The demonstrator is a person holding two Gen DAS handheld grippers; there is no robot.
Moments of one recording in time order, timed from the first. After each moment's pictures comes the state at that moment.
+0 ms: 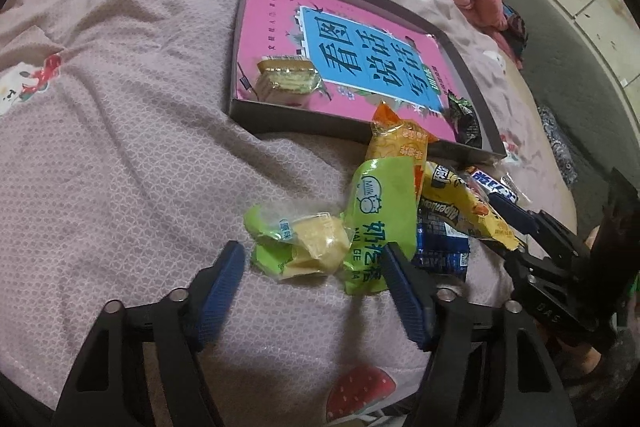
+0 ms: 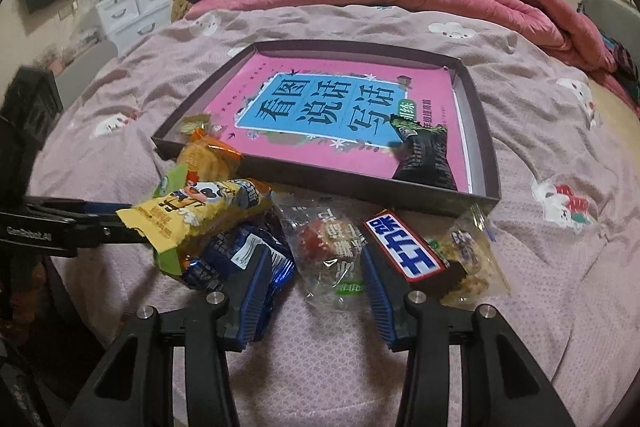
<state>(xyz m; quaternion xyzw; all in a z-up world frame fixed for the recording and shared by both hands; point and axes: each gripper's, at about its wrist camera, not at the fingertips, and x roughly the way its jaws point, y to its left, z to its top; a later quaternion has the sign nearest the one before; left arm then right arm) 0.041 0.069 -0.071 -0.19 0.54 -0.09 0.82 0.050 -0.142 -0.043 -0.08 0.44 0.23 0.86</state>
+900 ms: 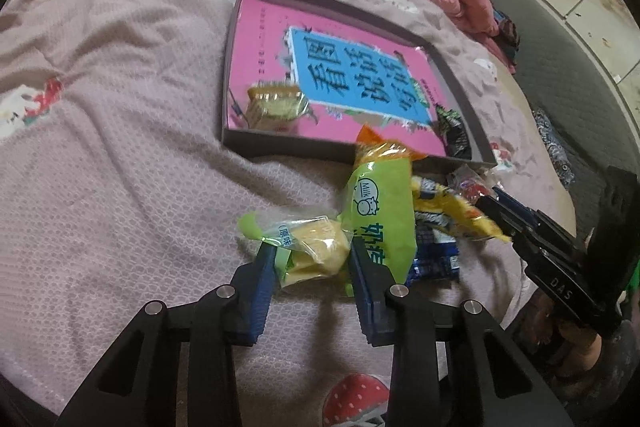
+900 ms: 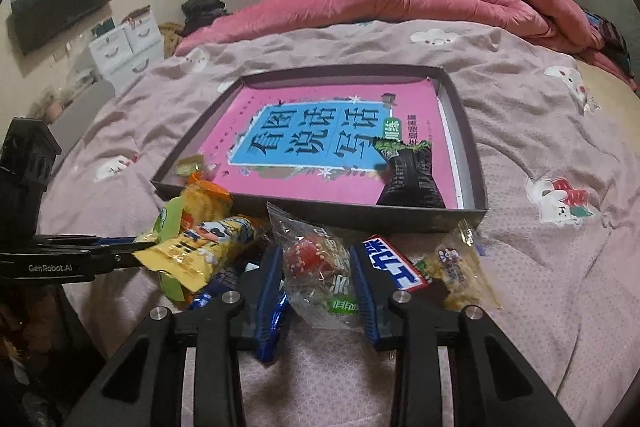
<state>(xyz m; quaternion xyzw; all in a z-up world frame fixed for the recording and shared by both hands) 0.040 0.068 -0.057 -0.18 0.51 -0.10 0.84 0.053 -0.163 -0.026 0.00 0.41 0.23 0.88</state>
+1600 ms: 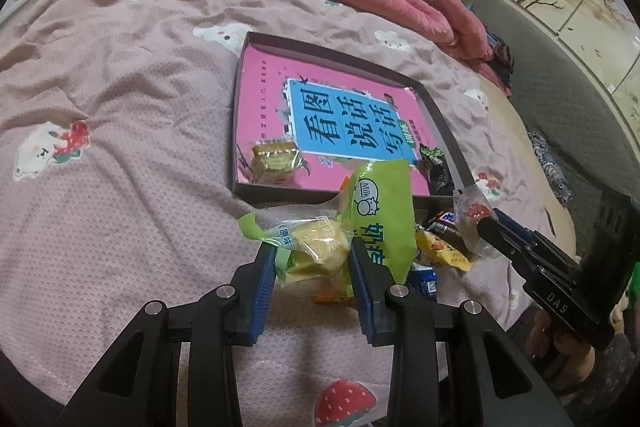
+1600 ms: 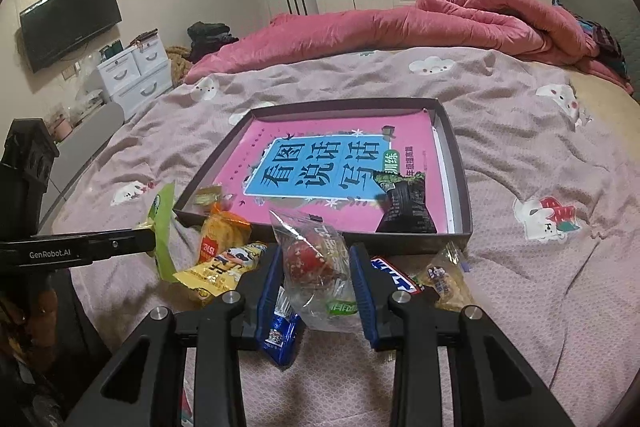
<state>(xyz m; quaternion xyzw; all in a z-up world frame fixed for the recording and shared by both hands) 0.030 0.074 -0.021 -0.18 0.46 -0.08 0.86 0.043 -0.171 -0.002 0.02 0.38 0.23 0.90</state>
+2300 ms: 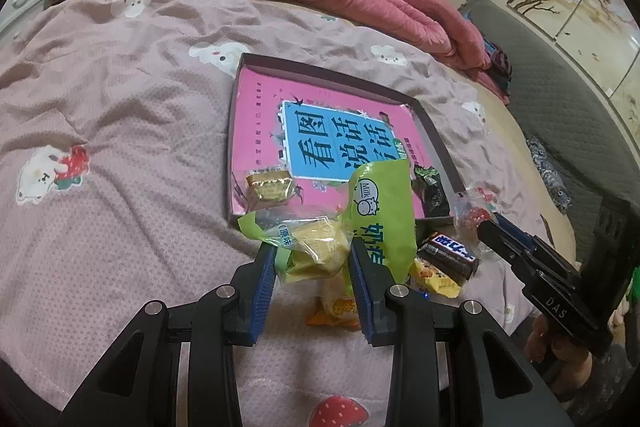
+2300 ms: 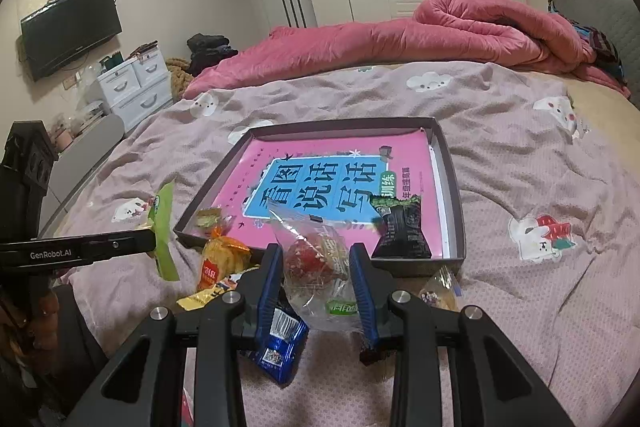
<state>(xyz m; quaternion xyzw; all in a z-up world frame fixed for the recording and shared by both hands) 0.037 0.074 -0.006 -0.17 0.45 -0.08 0.87 0.053 -0.171 0.009 0.02 0.36 0.23 0.90</state>
